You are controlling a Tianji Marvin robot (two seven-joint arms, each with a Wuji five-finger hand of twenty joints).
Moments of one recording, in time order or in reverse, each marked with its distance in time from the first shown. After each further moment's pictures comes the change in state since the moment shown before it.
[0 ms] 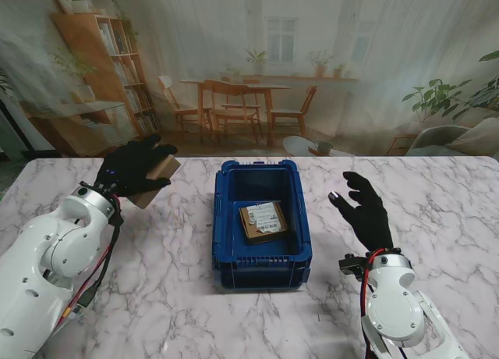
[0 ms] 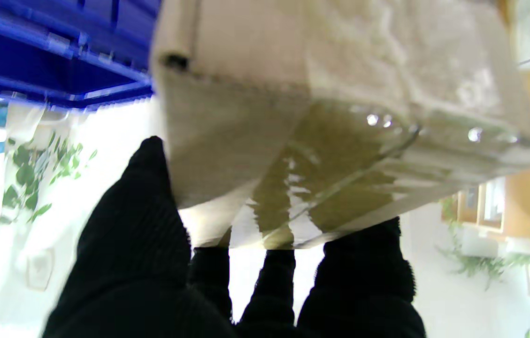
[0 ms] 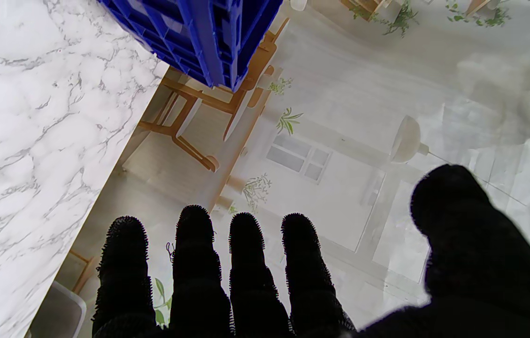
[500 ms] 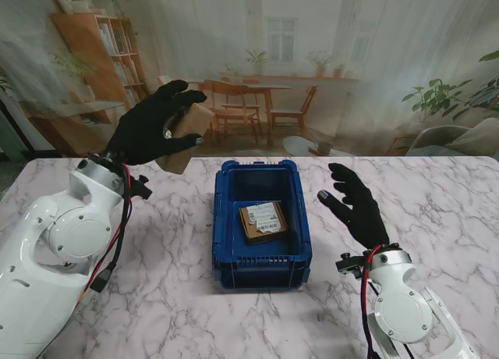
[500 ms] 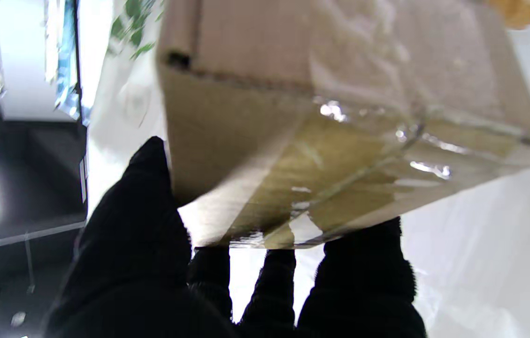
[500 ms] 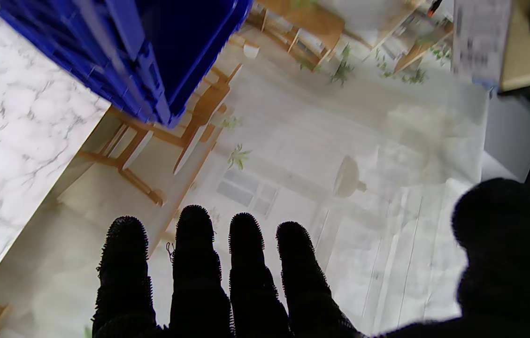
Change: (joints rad) left arm -0.064 -0.033 0.065 -0.191 -0.341 -0.007 0.064; right arm -0.014 0.034 0.007 -0.073 -0.020 -0.085 0.132; left_hand 0.000 0.000 0.000 0.000 0.002 0.002 0.003 0.003 0.006 0.000 -0.002 0.000 0.002 0.001 0.000 0.000 0.001 0.002 0.000 0.000; right_hand -0.142 0.001 -0.054 0.005 -0.020 0.053 -0.094 -0.010 -0.001 0.003 0.000 0.000 0.000 0.000 0.000 0.000 0.000 0.000 0.000 0.001
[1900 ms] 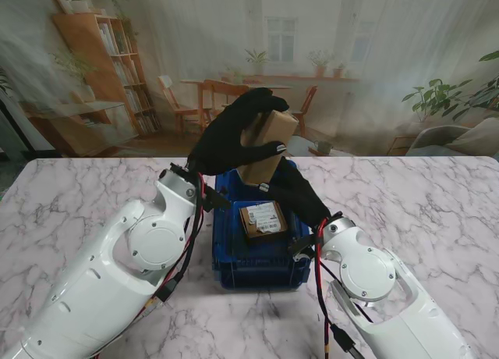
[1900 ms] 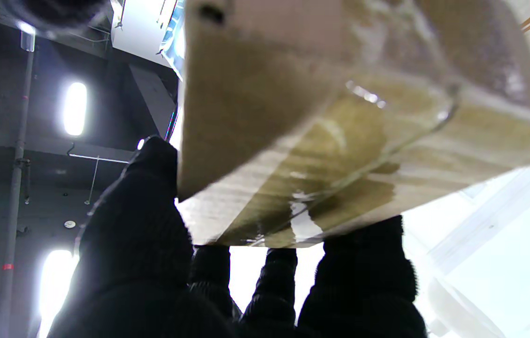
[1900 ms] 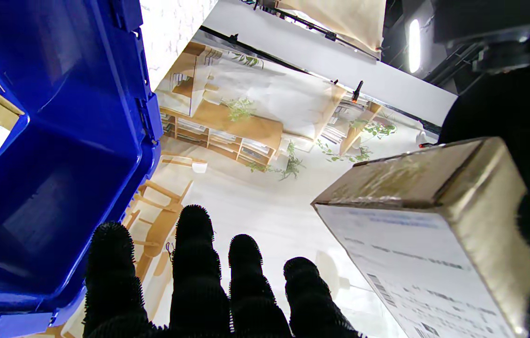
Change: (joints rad) left arm -0.150 -0.092 0.362 0.097 -0.208 0.011 0.169; right arm 0.253 0.021 -0.235 0.029 0.250 0.129 0.218; left_hand 0.004 0.000 -0.007 0.000 0.009 0.001 0.091 0.179 0.010 0.014 0.038 0.025 0.021 0.000 0.017 0.001 0.010 0.009 0.000 0.004; right_hand -0.192 -0.258 0.234 -0.060 -0.044 -0.027 -0.427 -0.242 -0.106 0.008 -0.154 -0.073 0.013 0.000 -0.024 0.000 0.000 0.096 -0.119 -0.003
